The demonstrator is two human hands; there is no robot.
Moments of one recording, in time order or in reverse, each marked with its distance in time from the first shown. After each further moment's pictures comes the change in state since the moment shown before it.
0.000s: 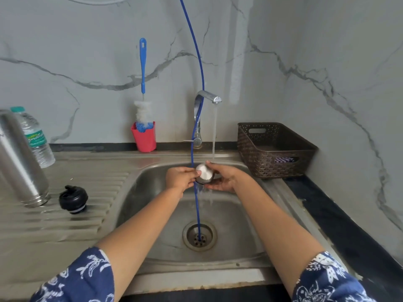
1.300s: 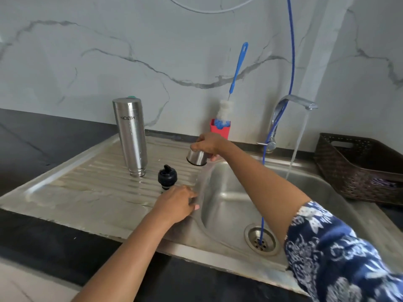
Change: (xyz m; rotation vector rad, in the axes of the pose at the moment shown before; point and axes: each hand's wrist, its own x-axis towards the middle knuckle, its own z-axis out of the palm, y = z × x) left_hand -0.103 0.003 -0.208 1.386 -0.024 0.273; right_hand -0.008 -0.036 0.253 -1.274 -0.107 -0.552
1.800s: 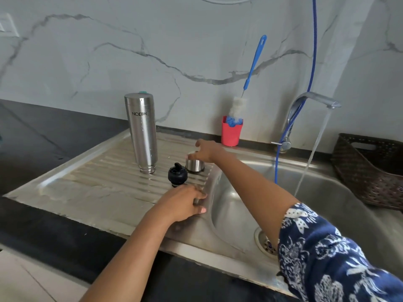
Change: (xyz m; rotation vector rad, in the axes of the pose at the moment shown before) left_hand -0.001 -0.015 -0.008 -0.008 -0.105 0.076; right_hand 0.035 -0.001 0.048 -0.217 -0.010 -0.117
